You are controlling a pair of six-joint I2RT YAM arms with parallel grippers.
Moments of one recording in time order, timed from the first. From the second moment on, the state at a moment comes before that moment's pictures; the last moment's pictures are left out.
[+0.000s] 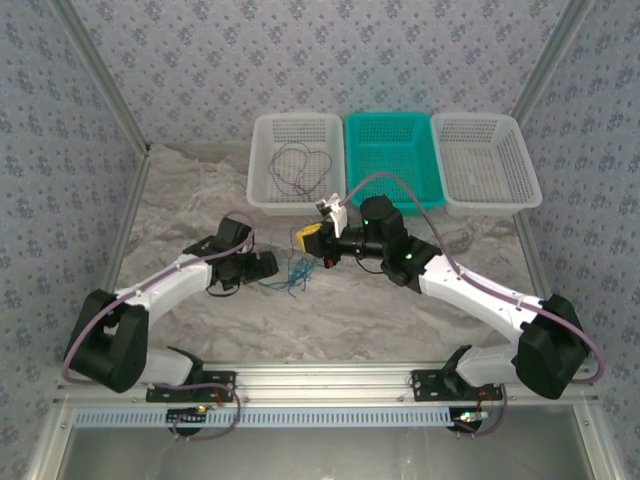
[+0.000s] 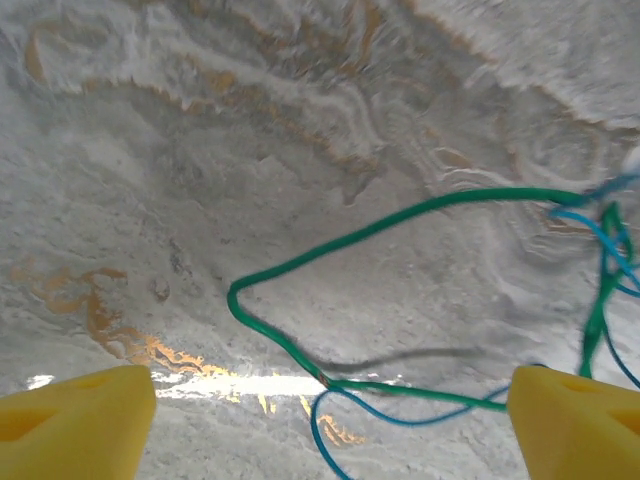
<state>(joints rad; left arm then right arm) -0.44 1.38 0.73 -0.48 0.09 -0.68 0.77 1.30 0.94 0.10 -0.49 0.24</state>
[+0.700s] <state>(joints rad) -0.43 1.48 0.74 -0.56 -0.13 -0.72 0.70 1.09 0.95 -0.01 -0.28 0.29</state>
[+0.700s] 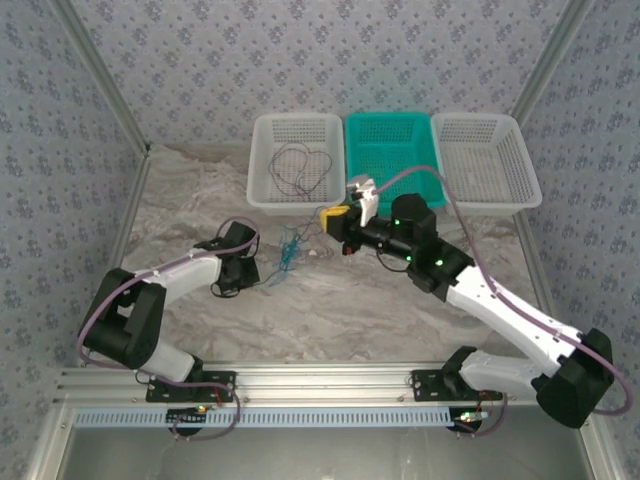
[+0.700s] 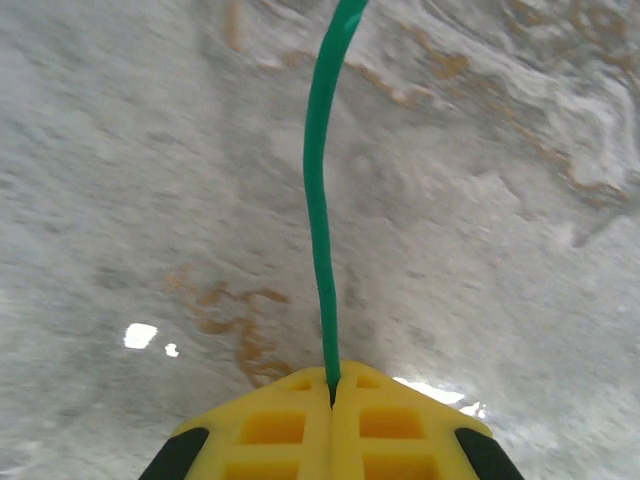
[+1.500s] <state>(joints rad) -0.15 1.34 0.76 -0.82 -0.48 -0.84 -0.19 0.83 1.03 -0.29 -0.33 0.76</state>
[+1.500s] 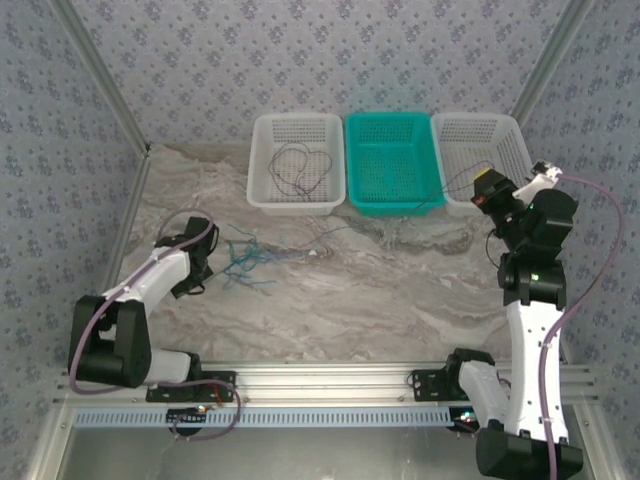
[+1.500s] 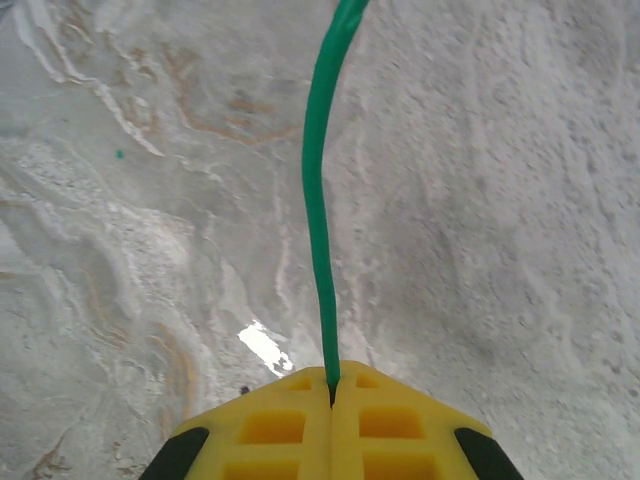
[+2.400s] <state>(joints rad) -0.40 0.79 0.70 -0.44 0.12 -0.57 0.31 1.24 1.52 -0.21 -0.45 0.75</state>
